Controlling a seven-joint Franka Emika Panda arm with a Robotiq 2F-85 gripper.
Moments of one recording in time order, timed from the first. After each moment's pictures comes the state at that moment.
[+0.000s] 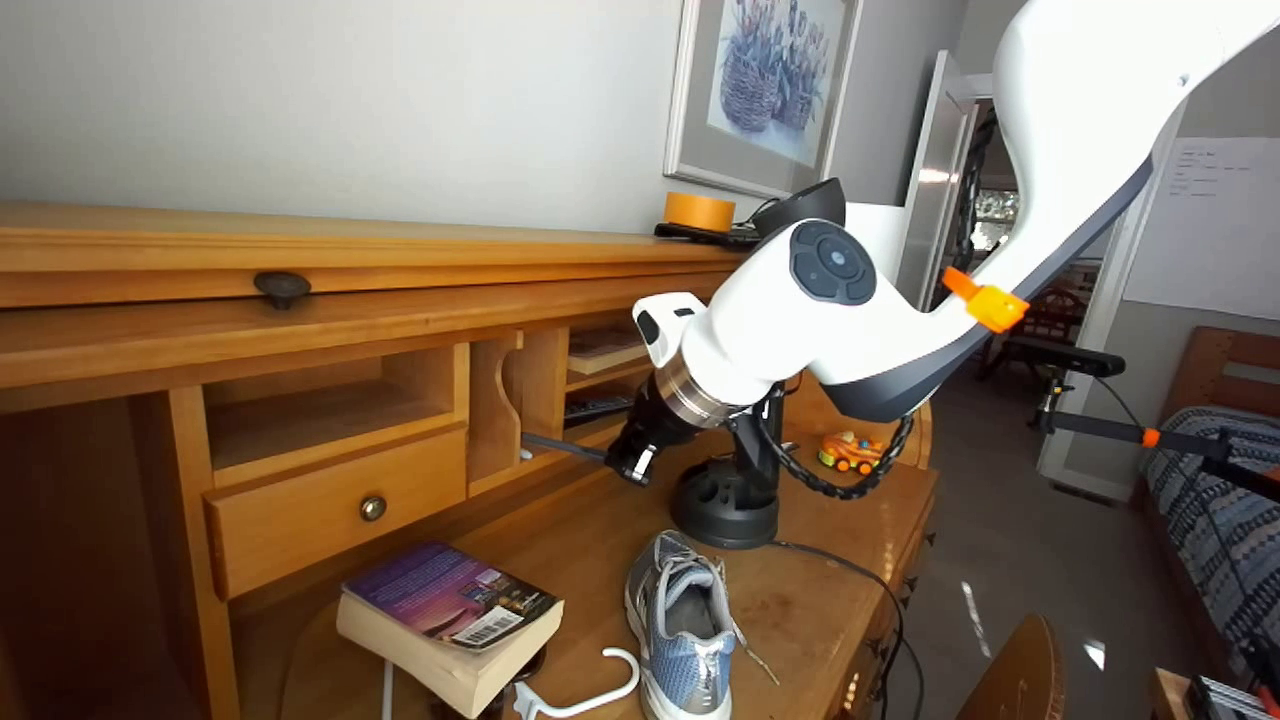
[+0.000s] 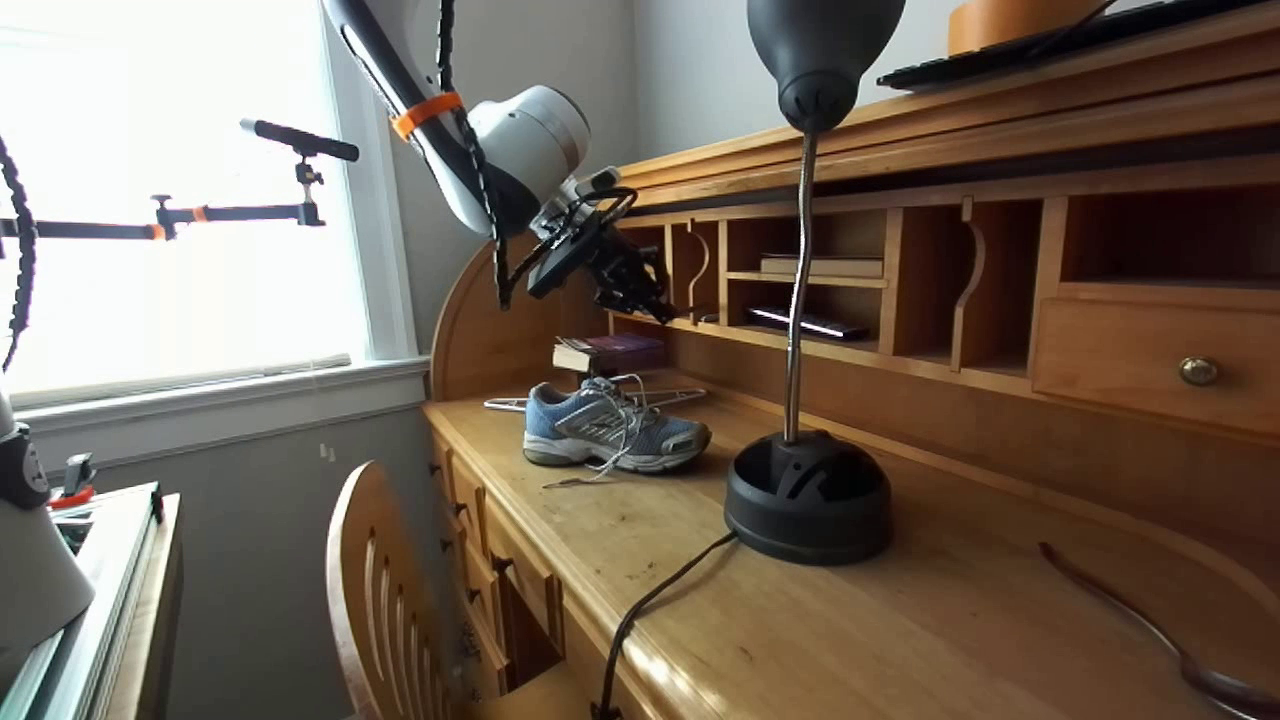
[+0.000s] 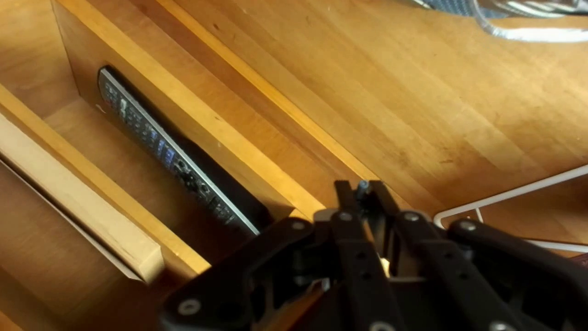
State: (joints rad) arm 0.04 0.30 -0.03 -2.12 -1.66 2.87 1.03
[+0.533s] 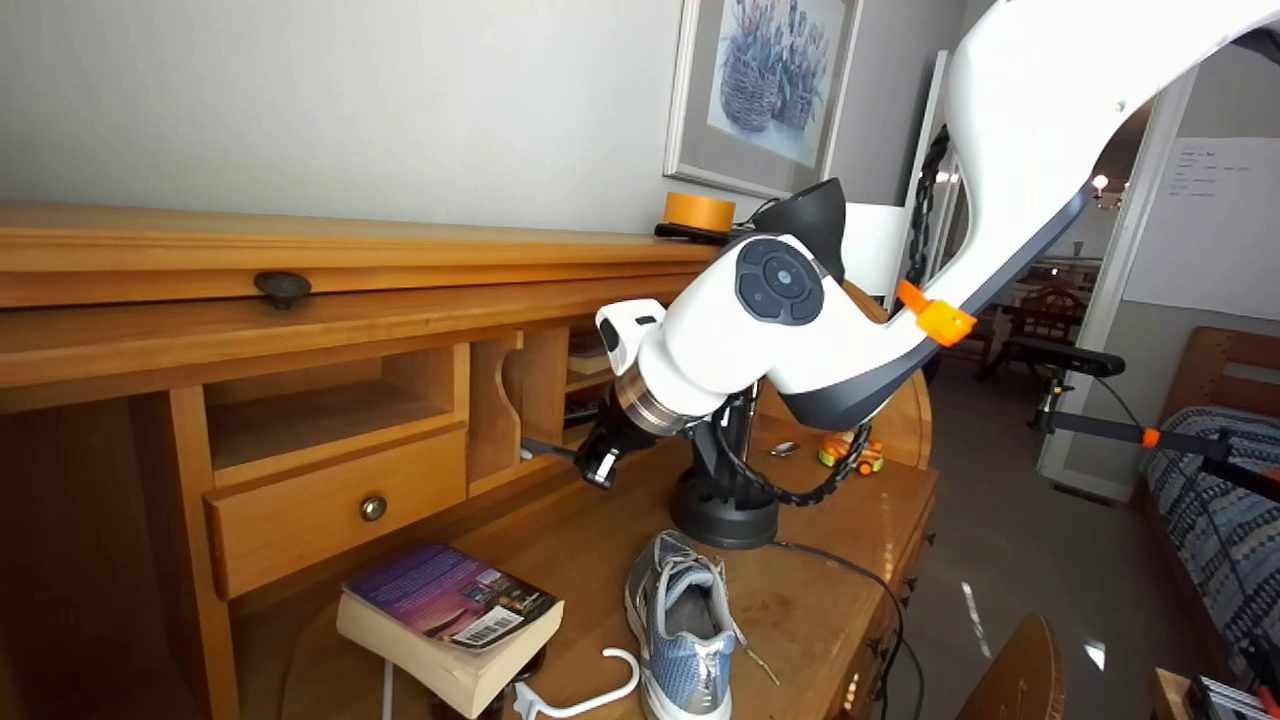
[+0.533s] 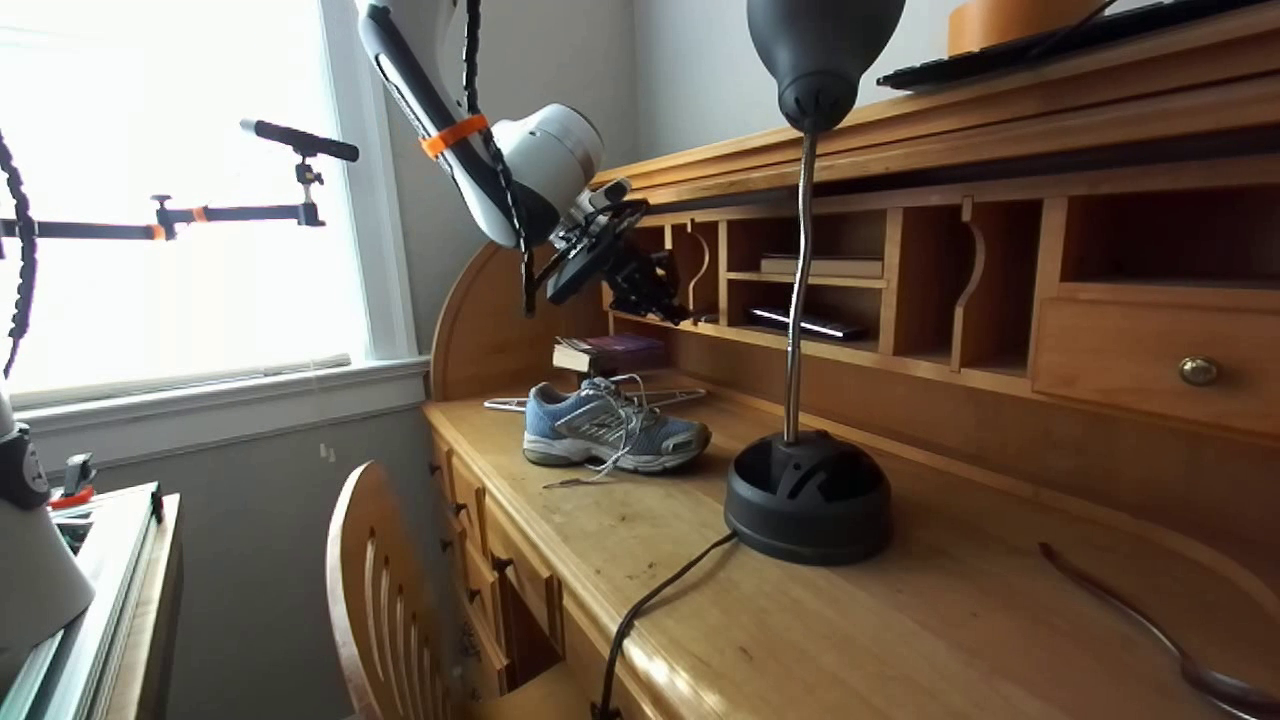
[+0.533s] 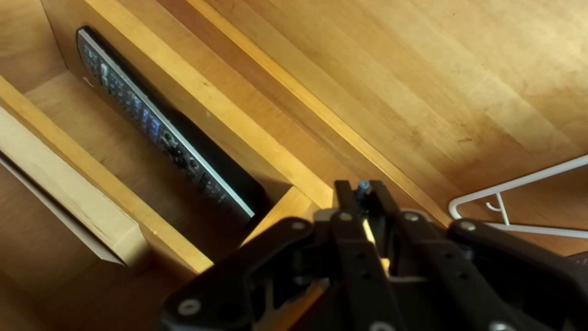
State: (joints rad) arm 0.07 0.40 -0.02 -2.00 -1.66 2.83 1.06
